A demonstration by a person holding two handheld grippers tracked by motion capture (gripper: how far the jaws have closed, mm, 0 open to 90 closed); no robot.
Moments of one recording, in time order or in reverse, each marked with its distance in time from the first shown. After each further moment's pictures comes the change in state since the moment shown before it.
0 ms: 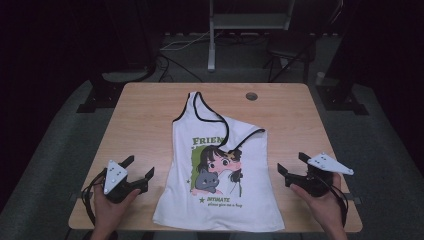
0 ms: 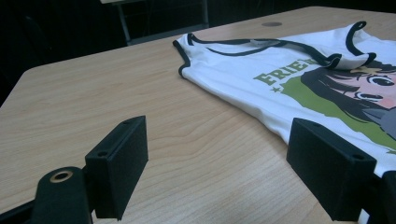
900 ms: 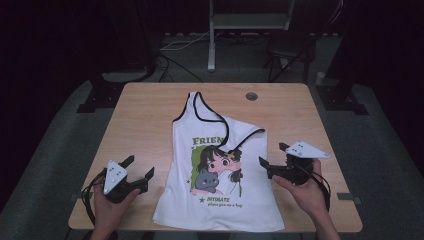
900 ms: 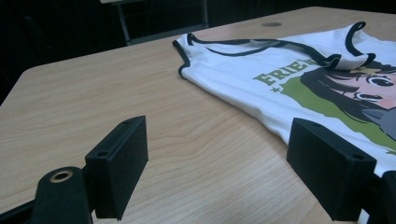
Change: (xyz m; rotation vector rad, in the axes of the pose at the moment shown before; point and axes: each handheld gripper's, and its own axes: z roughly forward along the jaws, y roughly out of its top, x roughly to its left) left arm 0.000 0.000 0.000 0.002 -0.002 -0.001; right arm 0.029 0.033 0.031 0.032 0.094 -0.096
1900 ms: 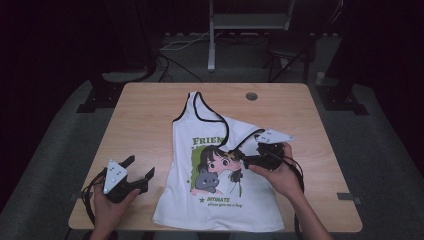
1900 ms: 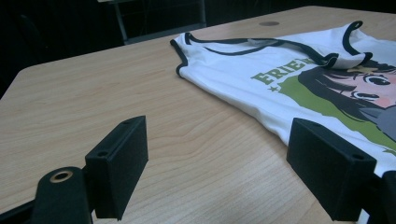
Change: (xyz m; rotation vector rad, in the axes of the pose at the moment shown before) left arm 0.000 0.000 0.000 0.001 -0.009 0.001; right arm 0.022 0.025 0.064 0.070 0.091 -0.080
